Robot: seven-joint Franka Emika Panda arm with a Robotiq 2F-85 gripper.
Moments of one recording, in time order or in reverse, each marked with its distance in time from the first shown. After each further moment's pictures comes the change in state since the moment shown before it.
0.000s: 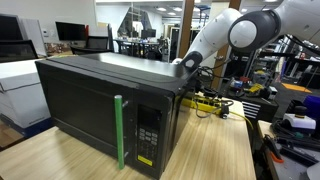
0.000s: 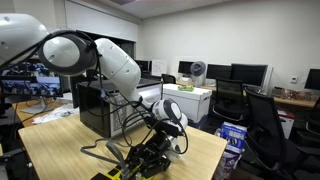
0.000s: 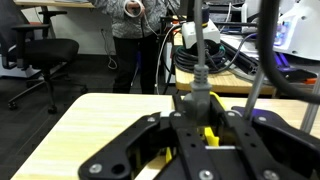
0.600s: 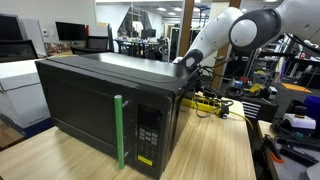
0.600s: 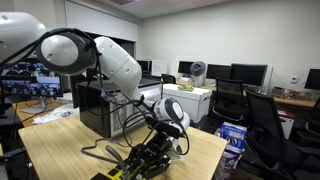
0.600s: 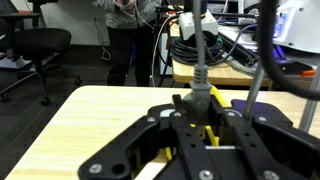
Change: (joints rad) arm -0.017 -0.009 0.000 0.003 0.036 0.025 0.000
